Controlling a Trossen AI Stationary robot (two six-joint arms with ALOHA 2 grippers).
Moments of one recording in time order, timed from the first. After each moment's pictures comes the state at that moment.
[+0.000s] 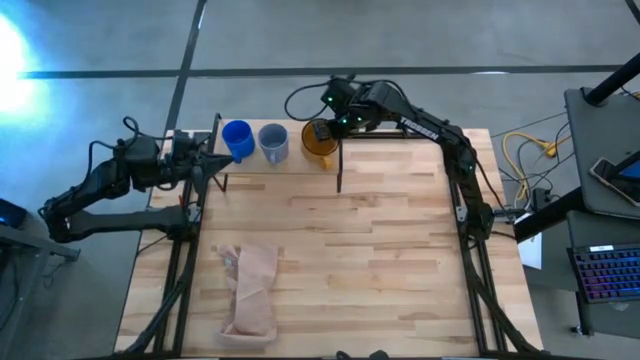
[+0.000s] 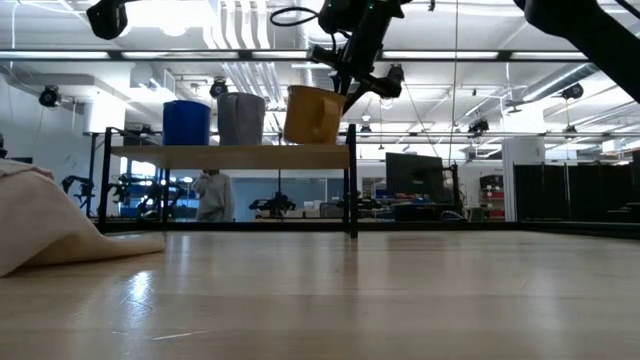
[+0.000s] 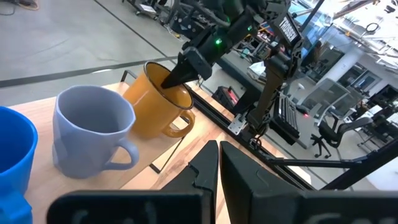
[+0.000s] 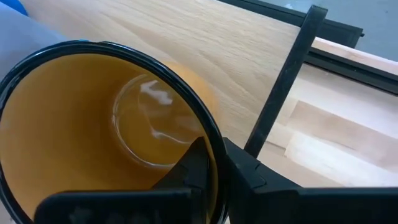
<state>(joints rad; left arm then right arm) 0.28 0.58 0.94 -0.59 -0.08 -0.55 -0.45 2.12 2.32 -1.29 0.03 0.71</state>
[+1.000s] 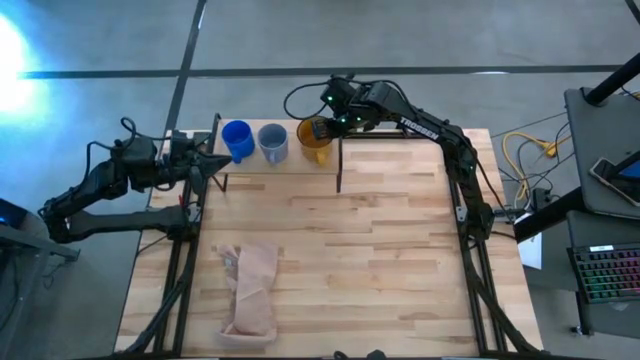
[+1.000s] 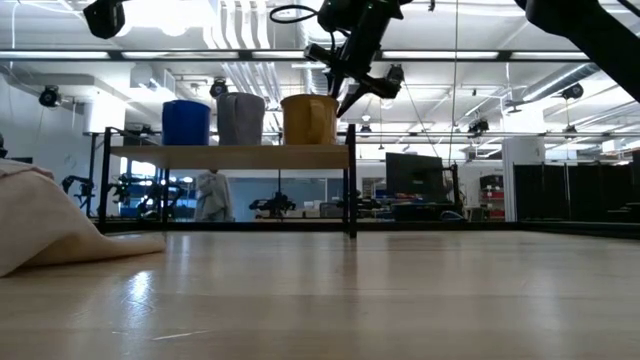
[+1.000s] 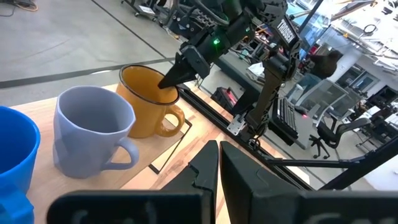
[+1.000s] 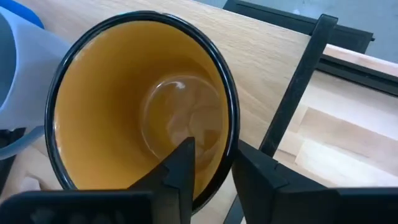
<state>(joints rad) 0.28 0.57 0.94 -0.59 -0.08 -0.54 -0.45 2.11 2.31 -1.24 0.03 0.72</state>
